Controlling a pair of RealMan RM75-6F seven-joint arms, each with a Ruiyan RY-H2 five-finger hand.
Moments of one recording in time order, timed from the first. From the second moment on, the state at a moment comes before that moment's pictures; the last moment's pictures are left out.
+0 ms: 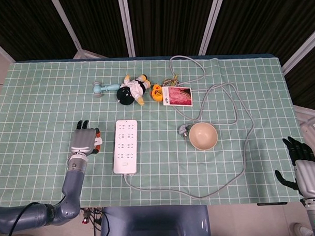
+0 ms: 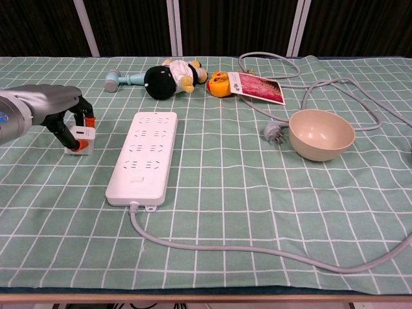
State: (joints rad) left arm -0.78 -1.58 -0.21 -1.62 0.52 1.21 0.86; right arm 0.07 -1.07 0.07 -1.68 -1.43 1.41 0.07
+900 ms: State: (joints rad) left arm -0.82 -1.48 -0.30 -1.71 0.66 1.07 0.66; right arm 0.07 -1.07 0.07 -1.68 -1.42 1.41 0.08
